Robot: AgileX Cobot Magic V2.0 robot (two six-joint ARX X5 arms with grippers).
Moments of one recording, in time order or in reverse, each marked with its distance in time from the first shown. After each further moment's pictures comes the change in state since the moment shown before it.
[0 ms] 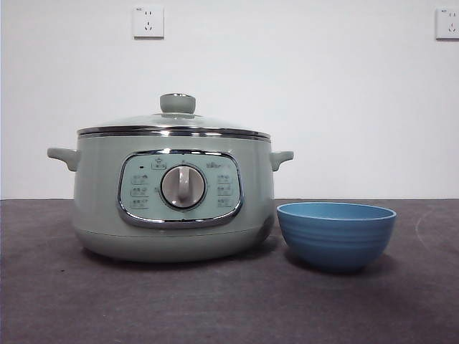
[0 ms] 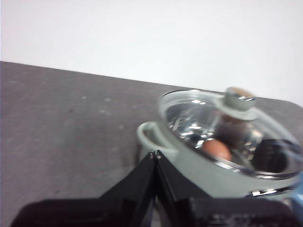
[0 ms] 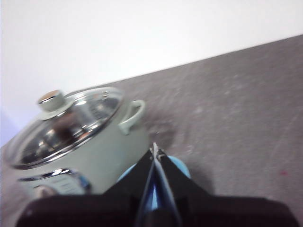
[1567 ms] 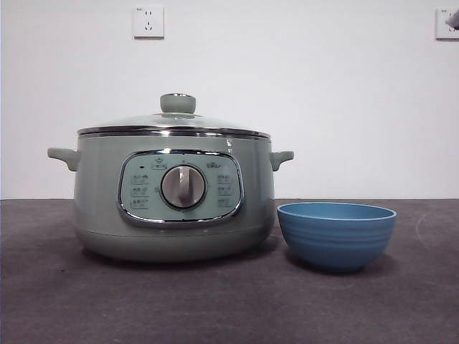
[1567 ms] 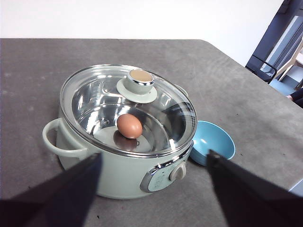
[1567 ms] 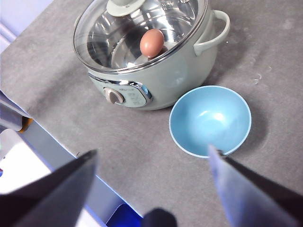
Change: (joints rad) left arm 0.000 0.401 0.486 -0.368 0.354 0.169; right arm 0.044 0.605 0.677 -0.693 -0.272 -0.408
